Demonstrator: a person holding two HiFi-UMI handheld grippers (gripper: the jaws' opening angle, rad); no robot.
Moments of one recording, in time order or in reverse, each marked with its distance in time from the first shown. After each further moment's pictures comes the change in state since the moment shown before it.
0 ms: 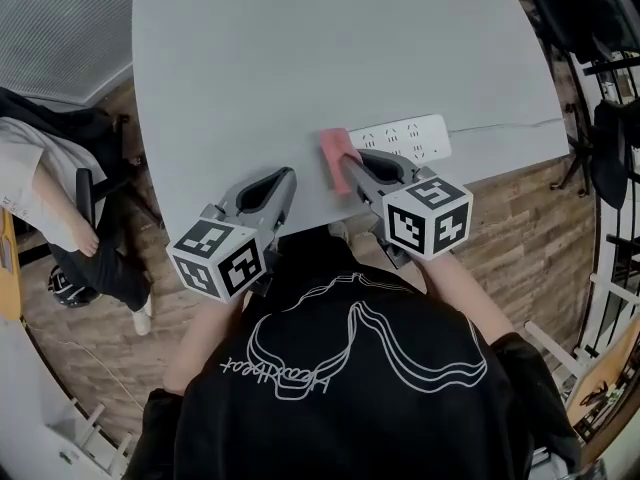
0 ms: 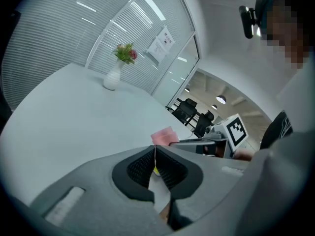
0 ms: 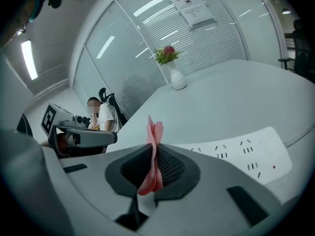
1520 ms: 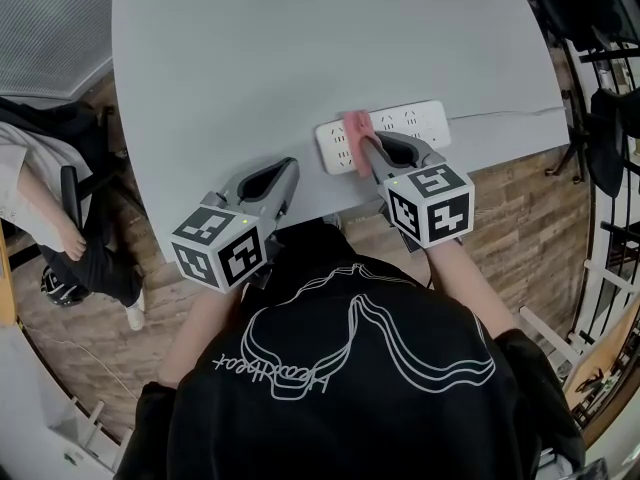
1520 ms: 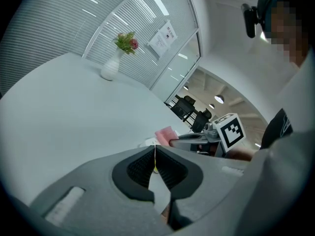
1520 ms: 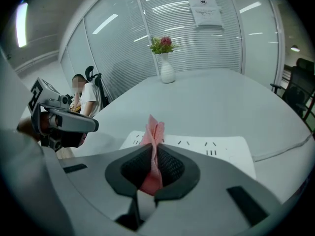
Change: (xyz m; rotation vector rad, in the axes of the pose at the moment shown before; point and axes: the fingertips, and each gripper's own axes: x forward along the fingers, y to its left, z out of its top) left arm 0.025 0.006 -0.018 -0.037 0.053 -0.044; right arm -0.002 -0.056 -0.017 -0.150 0.121 -0.228
